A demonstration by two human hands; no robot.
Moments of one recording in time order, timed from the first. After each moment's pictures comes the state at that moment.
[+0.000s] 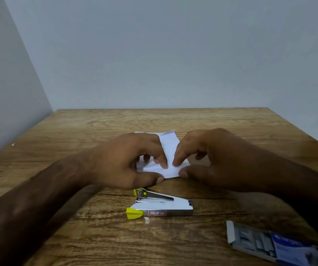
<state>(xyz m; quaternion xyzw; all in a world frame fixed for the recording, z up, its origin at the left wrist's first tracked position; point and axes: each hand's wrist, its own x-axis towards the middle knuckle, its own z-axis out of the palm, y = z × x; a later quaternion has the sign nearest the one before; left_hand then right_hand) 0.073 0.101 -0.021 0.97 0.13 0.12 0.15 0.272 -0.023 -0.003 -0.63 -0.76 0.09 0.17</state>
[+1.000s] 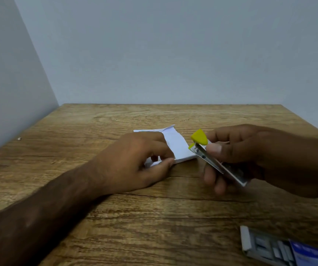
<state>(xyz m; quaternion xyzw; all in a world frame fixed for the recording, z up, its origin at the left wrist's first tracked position) 0.071 0.092 -0.035 0.96 0.14 0.22 0.09 0.288 -0.033 0.004 -0.59 -0.52 0.52 0.34</state>
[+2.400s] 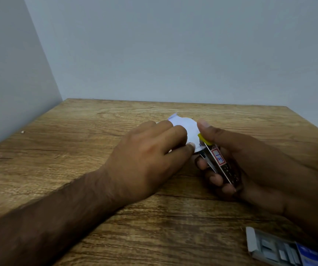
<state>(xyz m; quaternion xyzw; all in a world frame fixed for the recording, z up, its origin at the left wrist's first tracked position) 0.082 0.075 -0.043 0.90 0.07 0.38 -0.20 0.261 -0.020 -0.023 -0.56 -0.36 0.57 0.48</state>
